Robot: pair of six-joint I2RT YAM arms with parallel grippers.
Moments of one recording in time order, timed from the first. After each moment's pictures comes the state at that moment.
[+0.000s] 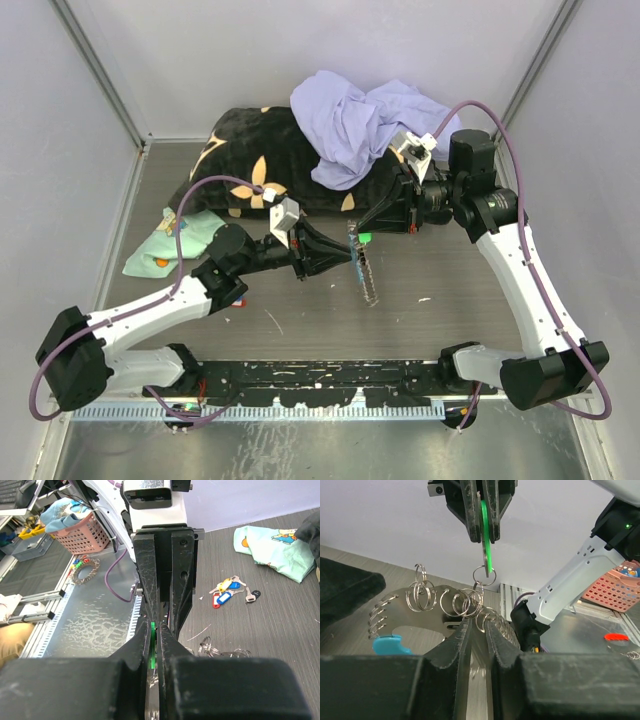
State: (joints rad) left arm -0.85 1.17 0.74 0.68 0.57 -0.38; right arm 0.25 1.22 1.38 -0.55 -1.46 -0.07
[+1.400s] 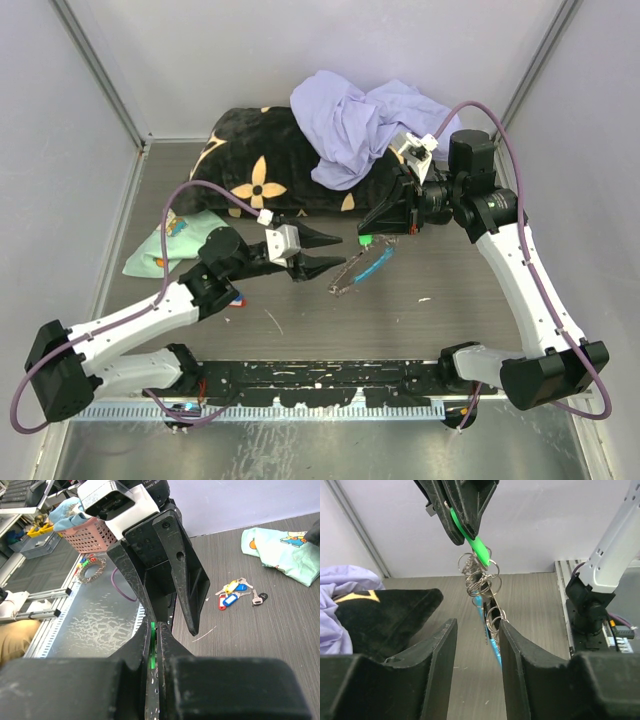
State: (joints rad) left arm -0.89 1.07 0.75 0.53 0.52 0.07; right arm 0.25 1.22 1.38 -0.54 -1.49 -0.07
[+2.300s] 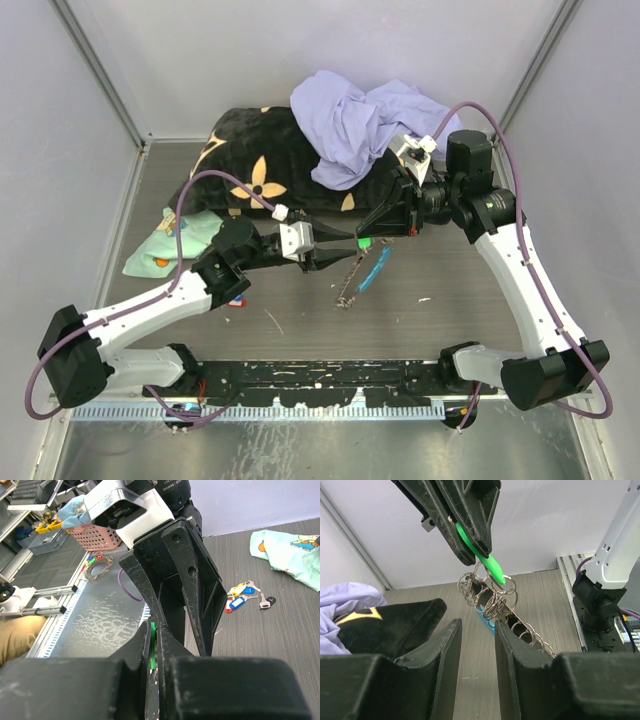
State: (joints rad) left arm -0.89 1.18 0.85 0.53 0.59 0.17; right arm 0.27 1.22 1.37 -0.54 -1.52 -0.06
